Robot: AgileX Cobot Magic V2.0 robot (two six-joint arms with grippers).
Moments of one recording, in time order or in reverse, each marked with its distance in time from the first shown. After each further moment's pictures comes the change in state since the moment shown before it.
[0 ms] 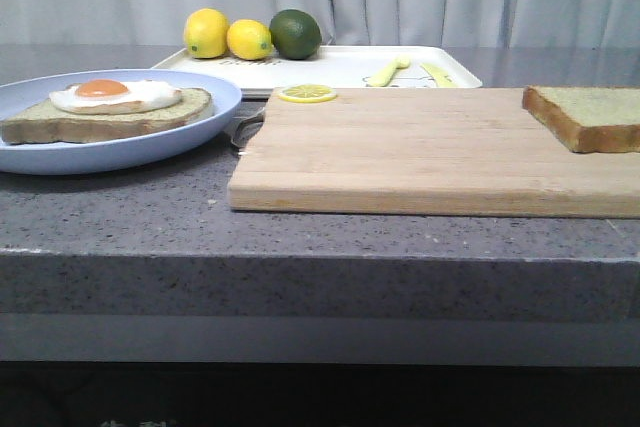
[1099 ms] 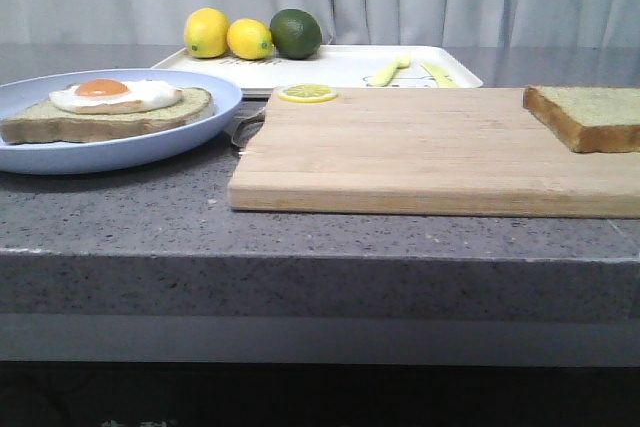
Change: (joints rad) left arm 0.000 0.000 0.000 0.006 0.002 0.000; right arm -0.048 0.394 -0.006 0.536 0.048 -0.463
